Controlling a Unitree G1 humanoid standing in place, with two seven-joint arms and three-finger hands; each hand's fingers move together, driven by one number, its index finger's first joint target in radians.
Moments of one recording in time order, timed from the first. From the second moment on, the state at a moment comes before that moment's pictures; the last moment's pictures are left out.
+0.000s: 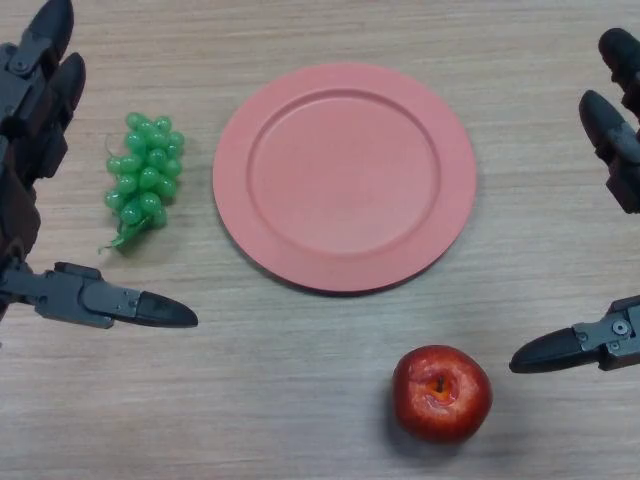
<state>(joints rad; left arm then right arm) -0.04 0.29 0.25 -0.62 -0.13 0.24 -0.22 0.02 -0.24 -0.15 -0.79 0.16 0.42 0.21</state>
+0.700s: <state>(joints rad) 0.03 0.26 0.25 -0.51 -0.12 0.10 -0.22 0.11 -0.22 -0.10 -0.71 0.06 0.27 0.23</state>
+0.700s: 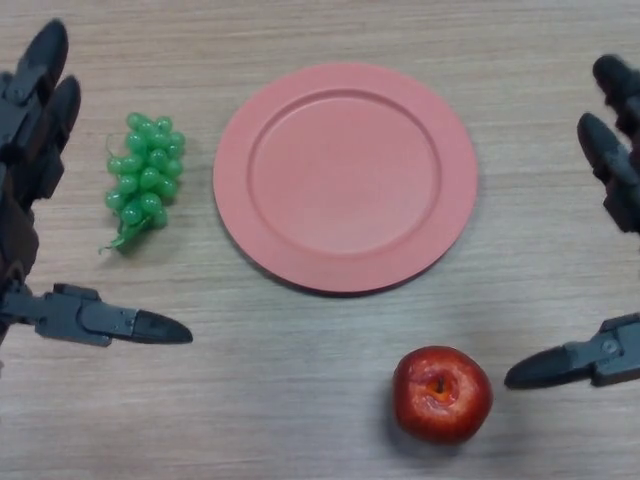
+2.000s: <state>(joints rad) 0.06 0.25 0.25 -0.46 -0.05 0.06 -0.22 0.26 -0.20 0.25 -0.15 -0.20 -0.27 -0.09</state>
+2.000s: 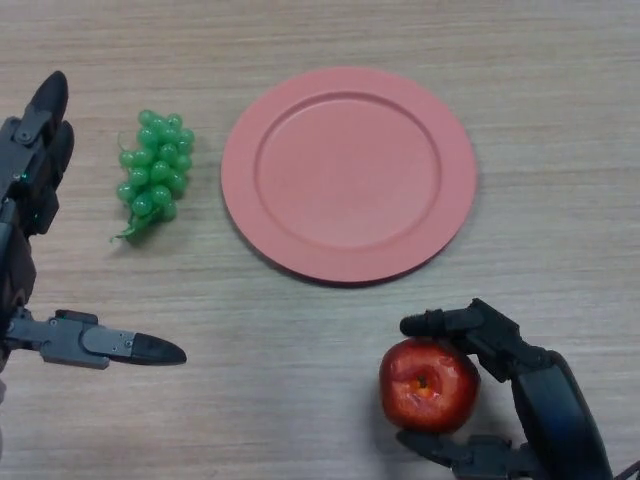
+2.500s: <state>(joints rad) 0.09 0.22 0.24 -0.48 -0.05 0.06 -0.22 -0.04 -0.19 0.25 -0.42 -0.15 0.22 -0.01</state>
